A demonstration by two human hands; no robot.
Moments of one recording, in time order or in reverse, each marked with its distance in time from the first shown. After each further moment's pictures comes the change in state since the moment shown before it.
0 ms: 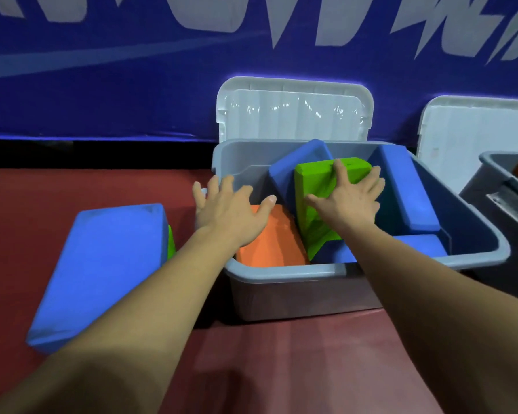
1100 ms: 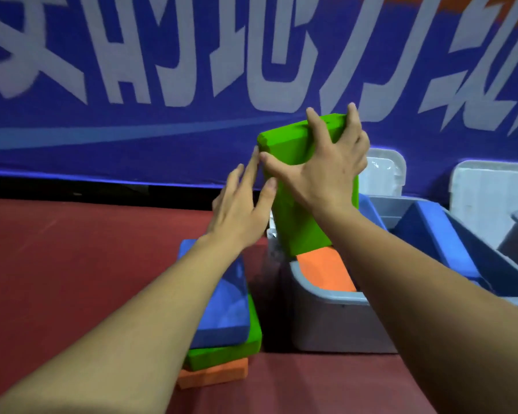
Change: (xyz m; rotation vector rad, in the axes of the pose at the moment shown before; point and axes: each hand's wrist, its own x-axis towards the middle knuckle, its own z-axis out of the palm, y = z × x) left_hand -0.044 -0.102 -0.115 -0.636 0.364 0.142; right_hand -0.111 -0.216 -0.106 0.419 0.451 -0.439
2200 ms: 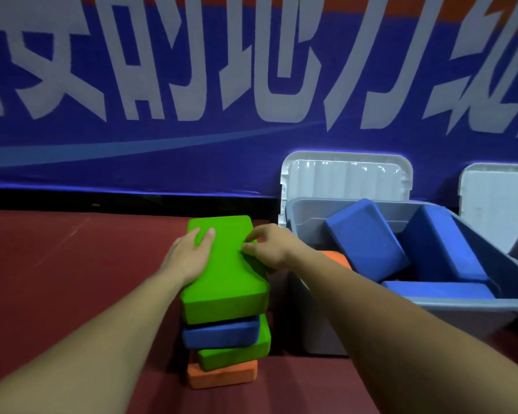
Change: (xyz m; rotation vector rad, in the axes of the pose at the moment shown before) left_hand -0.042 -0.105 -0.055 0.173 -0.176 -0.524; right_hand -0.072 0.008 0.061 0.001 -1.059 0.069
